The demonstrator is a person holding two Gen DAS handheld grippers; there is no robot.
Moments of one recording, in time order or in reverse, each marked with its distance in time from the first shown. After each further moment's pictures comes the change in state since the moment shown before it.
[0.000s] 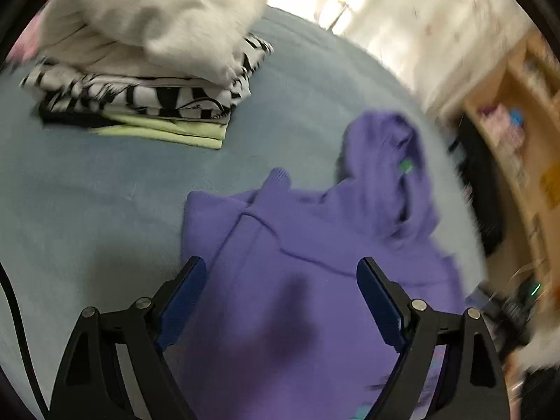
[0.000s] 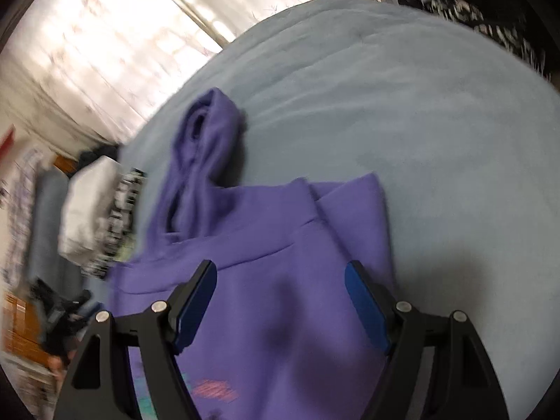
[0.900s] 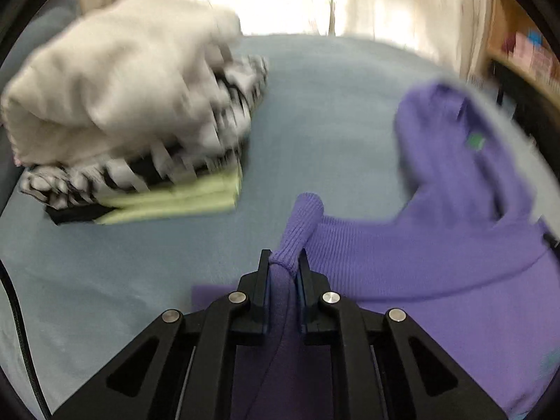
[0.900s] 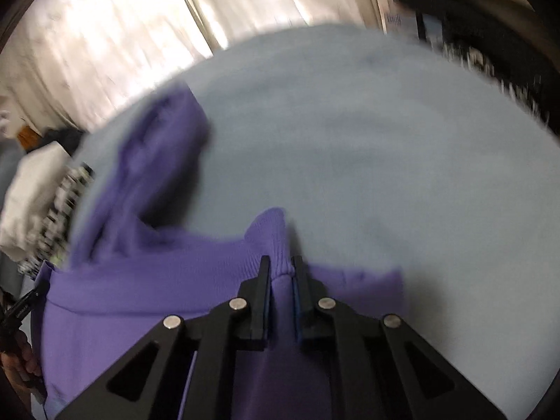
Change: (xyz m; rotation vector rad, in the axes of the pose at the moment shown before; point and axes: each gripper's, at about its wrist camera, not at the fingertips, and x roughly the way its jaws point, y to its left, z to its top) left arm 0.089 -0.016 0.025 0.240 -0.121 0.318; right arm 0.080 0.000 0.028 -0.099 -0.076 -0.166
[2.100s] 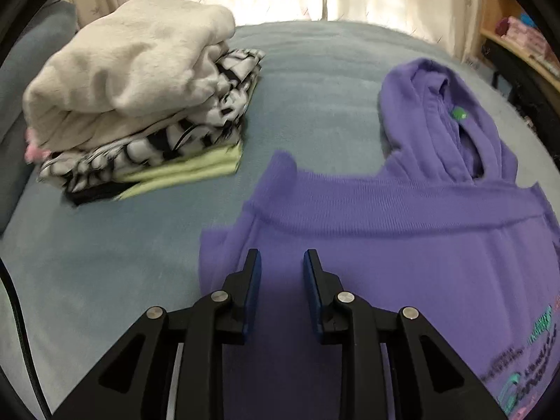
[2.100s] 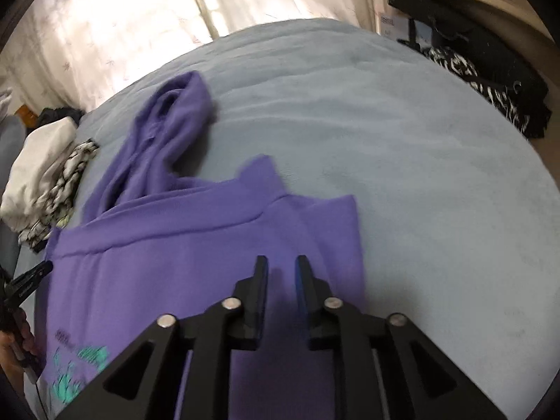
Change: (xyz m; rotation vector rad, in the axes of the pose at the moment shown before) left arm -0.066 -0.016 -0.025 0.028 0.053 0.053; right arm -0.082 0.021 -0.045 -0.076 0.011 -0.043
